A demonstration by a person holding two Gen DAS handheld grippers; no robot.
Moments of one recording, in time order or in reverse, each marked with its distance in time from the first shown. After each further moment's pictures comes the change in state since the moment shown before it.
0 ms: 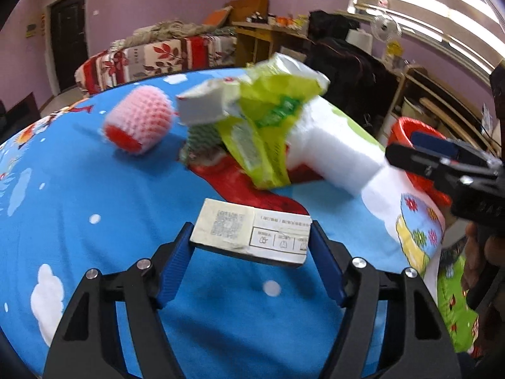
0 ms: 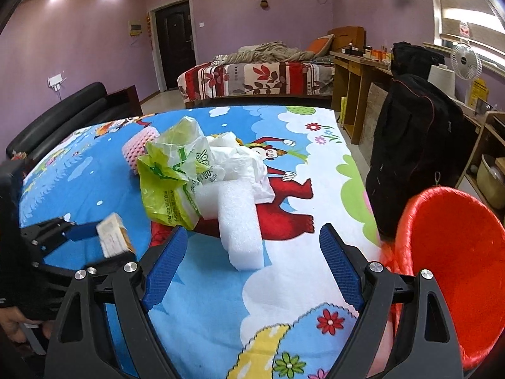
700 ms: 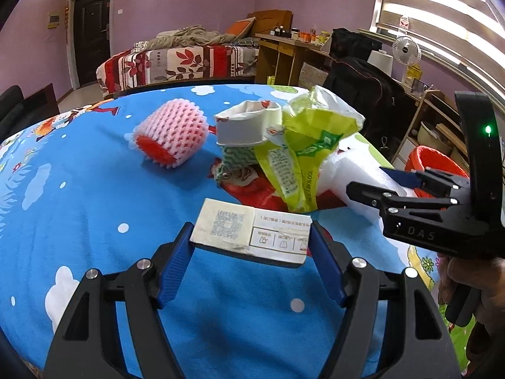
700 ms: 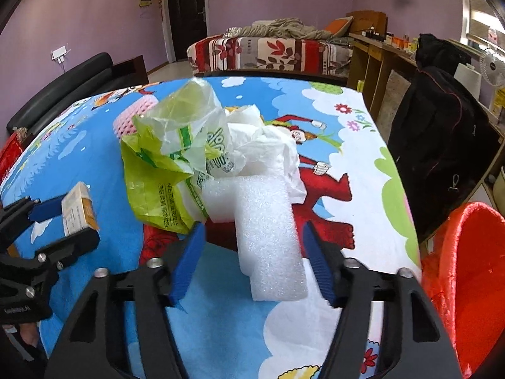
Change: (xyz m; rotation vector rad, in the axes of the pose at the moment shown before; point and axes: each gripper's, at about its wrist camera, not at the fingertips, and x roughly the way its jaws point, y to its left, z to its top) left arm -0.013 0.023 0.015 -0.079 -0.049 0.061; right arm 0.061 0.022 0.013 -0.061 0.133 0.027
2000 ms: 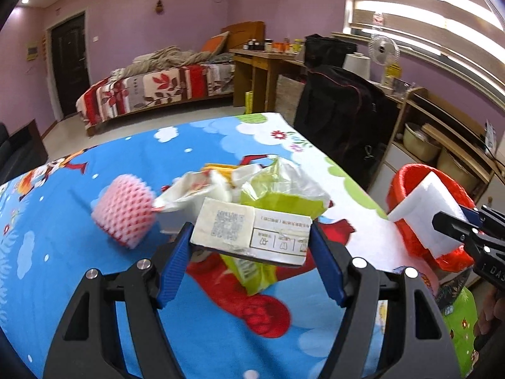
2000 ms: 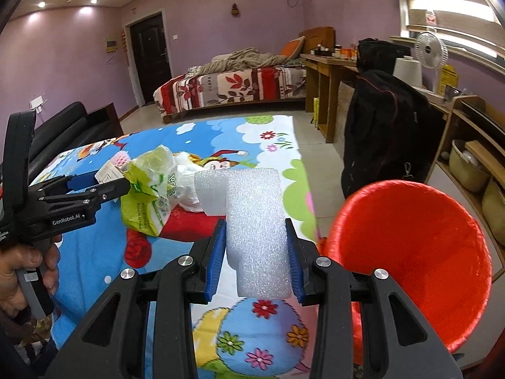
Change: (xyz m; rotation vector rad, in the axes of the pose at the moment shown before) left arm 0.015 -0.063 0.066 0.135 -0.058 -0.050; right arm -0.109 -0.077 -0.033 0.170 -0.169 -0.099
